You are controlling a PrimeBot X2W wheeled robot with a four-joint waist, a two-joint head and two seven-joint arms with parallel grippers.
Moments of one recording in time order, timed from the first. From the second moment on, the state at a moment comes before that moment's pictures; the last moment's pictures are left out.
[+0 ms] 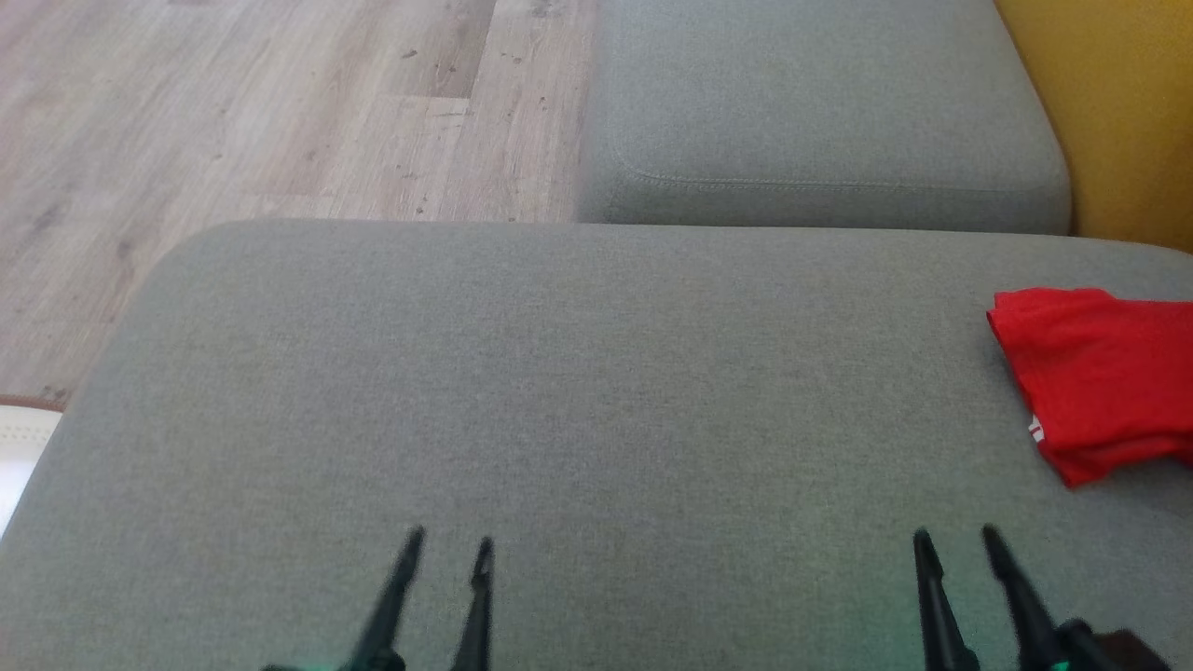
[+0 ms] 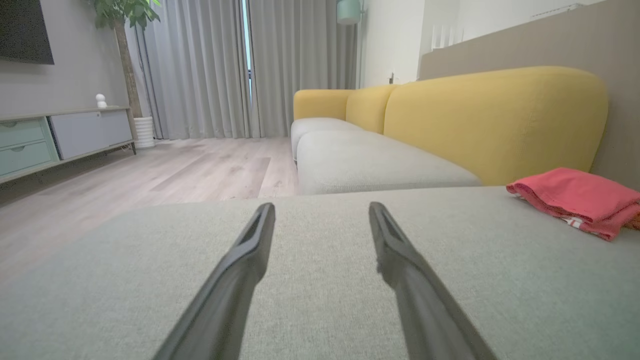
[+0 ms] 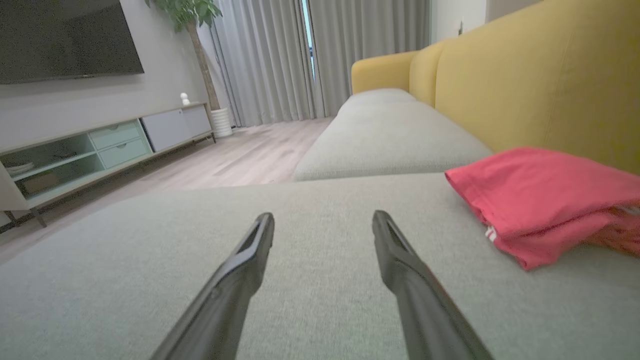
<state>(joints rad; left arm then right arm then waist) 0.21 0.06 -0.33 0.07 -0.07 0.06 -0.26 0.31 -0.04 0.04 0.07 0.17 0.13 -0.25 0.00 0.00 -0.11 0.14</state>
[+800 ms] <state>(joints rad) 0.21 0.07 -0.29 0.16 -0.33 0.03 -0.21 0.28 -0.04 0.04 0.16 0.42 0.13 -0.20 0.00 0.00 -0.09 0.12</state>
